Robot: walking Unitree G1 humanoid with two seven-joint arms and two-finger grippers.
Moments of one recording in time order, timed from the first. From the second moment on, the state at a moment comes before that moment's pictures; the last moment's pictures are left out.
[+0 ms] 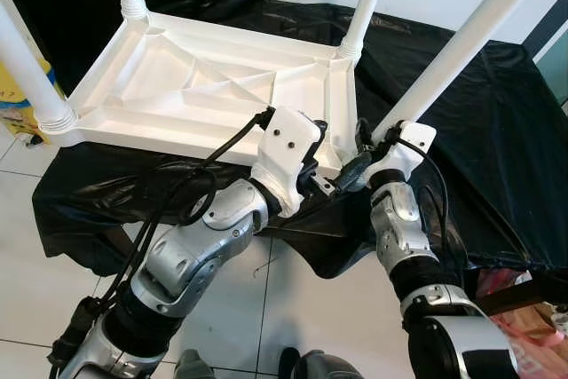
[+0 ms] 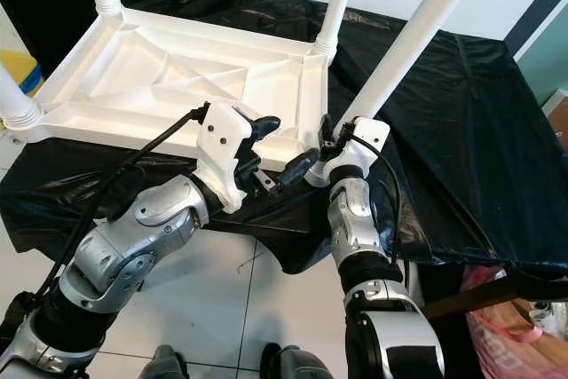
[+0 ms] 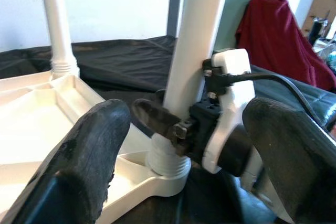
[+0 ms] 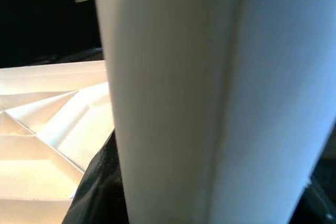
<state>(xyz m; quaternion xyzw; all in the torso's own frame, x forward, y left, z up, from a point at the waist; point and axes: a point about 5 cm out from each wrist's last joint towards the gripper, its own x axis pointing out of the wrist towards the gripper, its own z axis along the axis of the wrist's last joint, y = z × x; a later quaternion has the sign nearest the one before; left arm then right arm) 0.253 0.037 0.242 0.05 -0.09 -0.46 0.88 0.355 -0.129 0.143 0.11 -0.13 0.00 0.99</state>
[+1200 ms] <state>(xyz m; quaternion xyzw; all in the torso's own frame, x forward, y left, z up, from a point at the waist) 0.284 0.035 0.270 0.05 -0.15 -0.45 0.88 0.349 -0.148 0.201 -0.05 -0.14 0.30 0.94</state>
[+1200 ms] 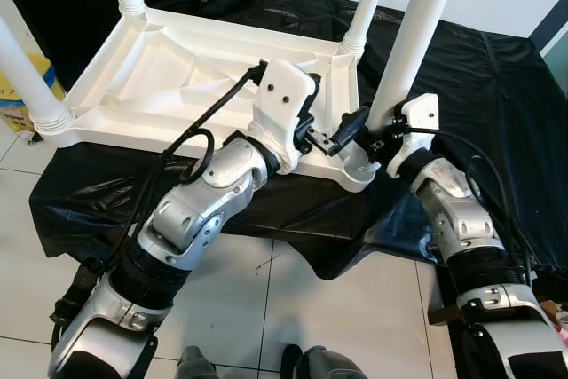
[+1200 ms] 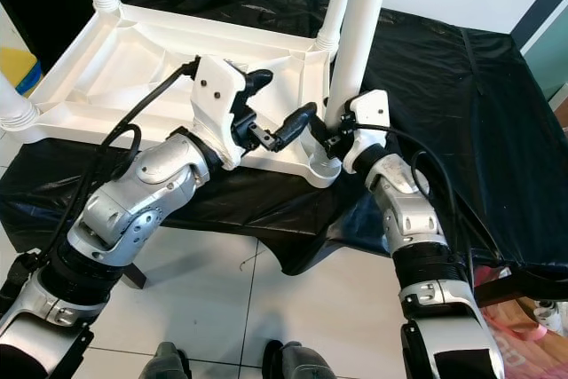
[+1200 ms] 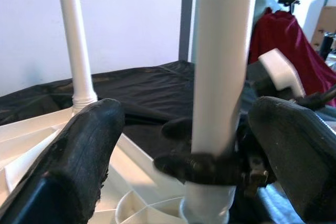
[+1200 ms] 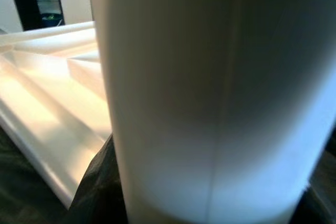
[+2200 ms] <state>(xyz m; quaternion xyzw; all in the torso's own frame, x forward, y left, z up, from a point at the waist) 0.268 0.030 0.299 -0.02 -0.12 -0.70 0.71 0.306 -0.157 0.194 -0.12 -0.02 0.56 0.82</state>
